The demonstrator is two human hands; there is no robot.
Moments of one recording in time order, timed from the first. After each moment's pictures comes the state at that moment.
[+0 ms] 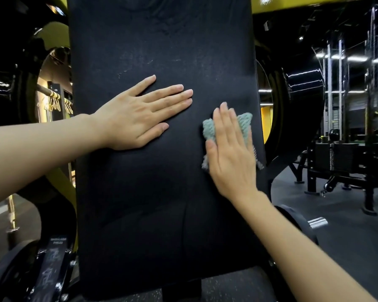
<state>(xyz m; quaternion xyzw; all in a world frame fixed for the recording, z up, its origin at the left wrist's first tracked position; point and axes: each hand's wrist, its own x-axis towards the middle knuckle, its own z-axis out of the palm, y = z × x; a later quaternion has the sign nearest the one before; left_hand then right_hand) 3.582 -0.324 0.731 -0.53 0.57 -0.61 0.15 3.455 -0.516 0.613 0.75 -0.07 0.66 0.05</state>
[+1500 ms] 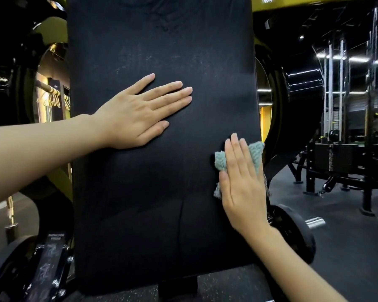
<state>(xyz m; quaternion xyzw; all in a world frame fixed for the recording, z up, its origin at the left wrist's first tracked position) 3.580 -0.329 0.723 -0.53 0.56 -0.62 0.13 3.433 -0.529 0.551 0.76 -0.09 0.64 0.05</state>
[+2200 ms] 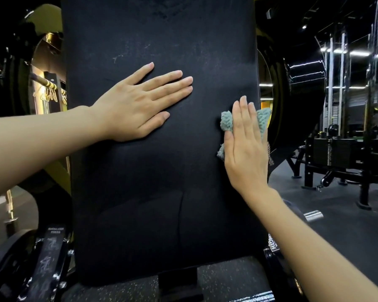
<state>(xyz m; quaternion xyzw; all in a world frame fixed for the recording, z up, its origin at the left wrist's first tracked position) 3.579 -0.331 0.722 -0.54 0.56 -0.62 0.12 3.442 -0.540 0.602 0.73 -0.11 0.68 0.04</state>
